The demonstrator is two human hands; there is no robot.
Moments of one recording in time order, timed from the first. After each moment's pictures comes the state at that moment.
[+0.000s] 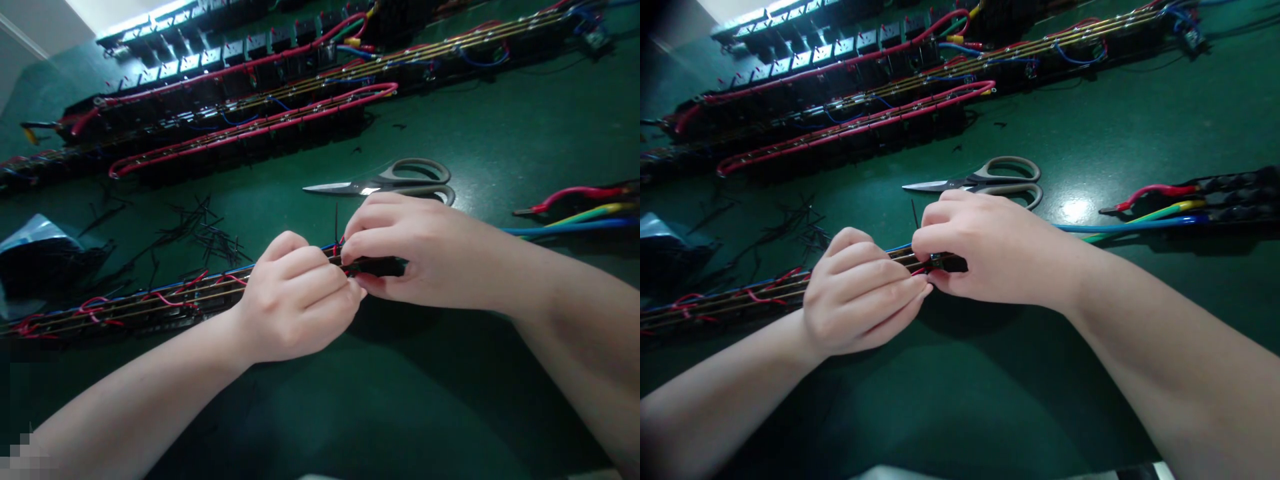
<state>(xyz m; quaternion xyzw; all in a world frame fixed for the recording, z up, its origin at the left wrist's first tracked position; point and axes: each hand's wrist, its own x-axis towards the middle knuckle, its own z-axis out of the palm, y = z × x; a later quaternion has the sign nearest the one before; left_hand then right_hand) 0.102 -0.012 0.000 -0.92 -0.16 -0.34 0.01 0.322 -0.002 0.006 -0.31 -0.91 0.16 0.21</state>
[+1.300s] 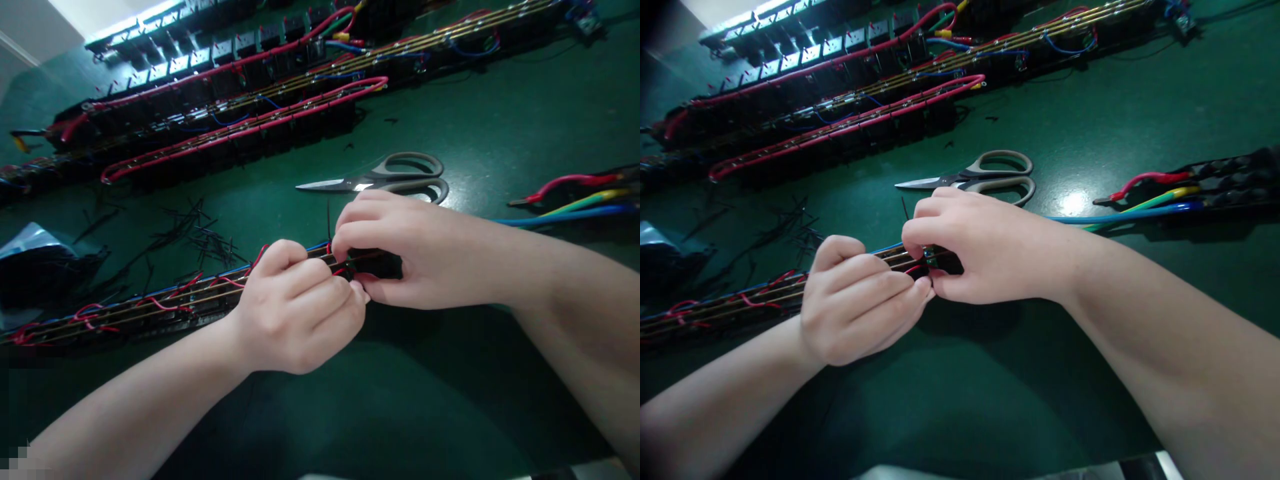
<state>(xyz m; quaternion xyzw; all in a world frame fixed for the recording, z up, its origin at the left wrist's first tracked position) 0.100 -0.016 -0.001 -0.94 -0.13 -0.30 0.08 0.324 -0.002 0.006 -0.31 -0.90 0.22 0.20</state>
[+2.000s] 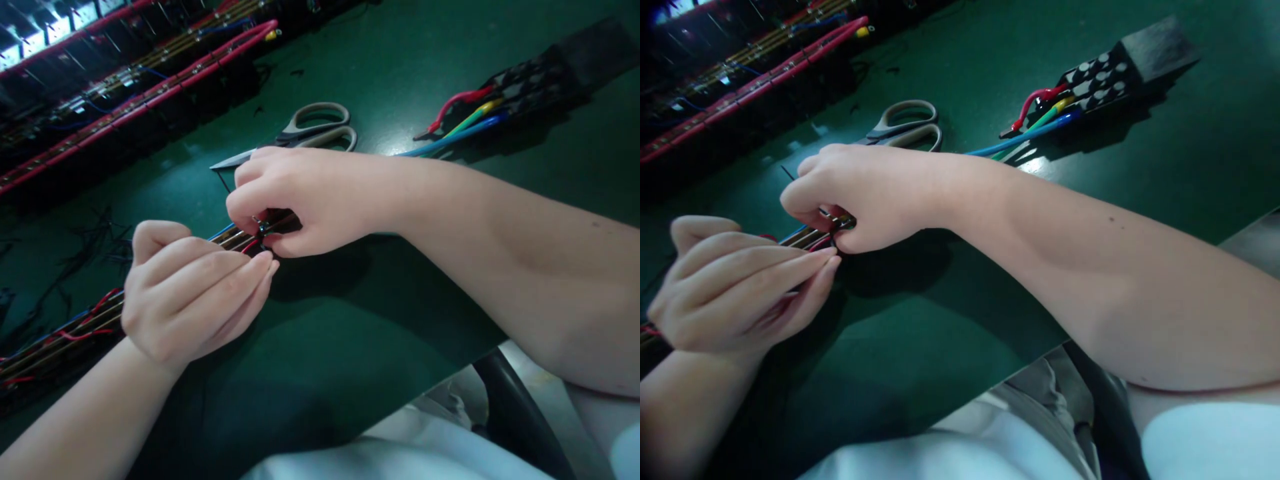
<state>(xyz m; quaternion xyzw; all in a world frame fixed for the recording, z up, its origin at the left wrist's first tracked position) 0.087 -0.008 -0.005 -0.94 -0.09 -0.33 0.04 0.317 -0.005 0.010 -0.30 -0.91 0.20 0.18</state>
